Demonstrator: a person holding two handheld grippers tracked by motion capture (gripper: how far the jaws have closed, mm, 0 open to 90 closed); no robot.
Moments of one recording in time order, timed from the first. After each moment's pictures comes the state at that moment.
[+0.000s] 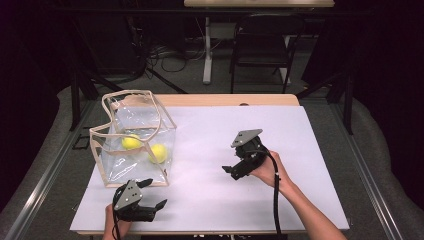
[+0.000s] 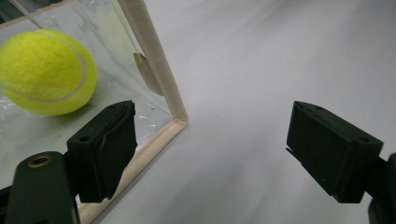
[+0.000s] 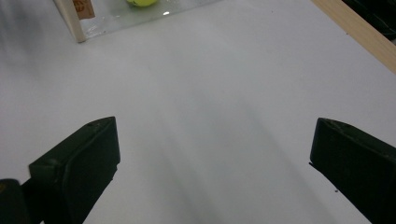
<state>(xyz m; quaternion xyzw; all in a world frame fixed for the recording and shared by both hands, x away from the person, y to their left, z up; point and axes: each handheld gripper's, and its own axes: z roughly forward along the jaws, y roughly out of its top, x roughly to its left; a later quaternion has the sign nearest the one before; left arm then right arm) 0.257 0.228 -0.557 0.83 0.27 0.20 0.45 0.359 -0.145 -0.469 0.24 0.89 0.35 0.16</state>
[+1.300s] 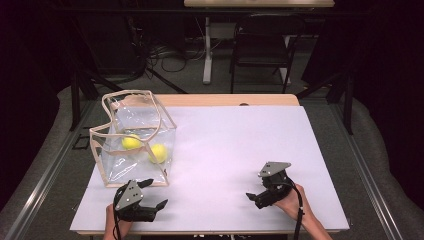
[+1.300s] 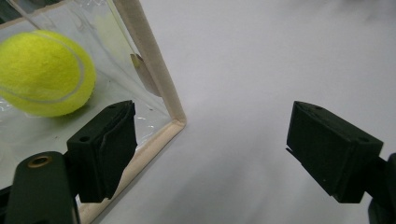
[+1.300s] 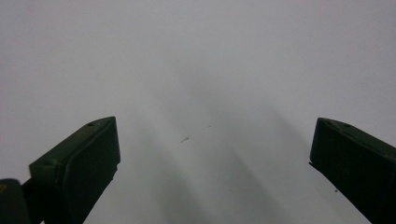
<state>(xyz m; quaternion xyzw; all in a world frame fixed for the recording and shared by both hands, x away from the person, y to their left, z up) 0.256 0.226 -0.557 0.83 0.26 0.20 0.45 0.298 -0.215 -0.534 0.30 0.88 0.34 0.15</state>
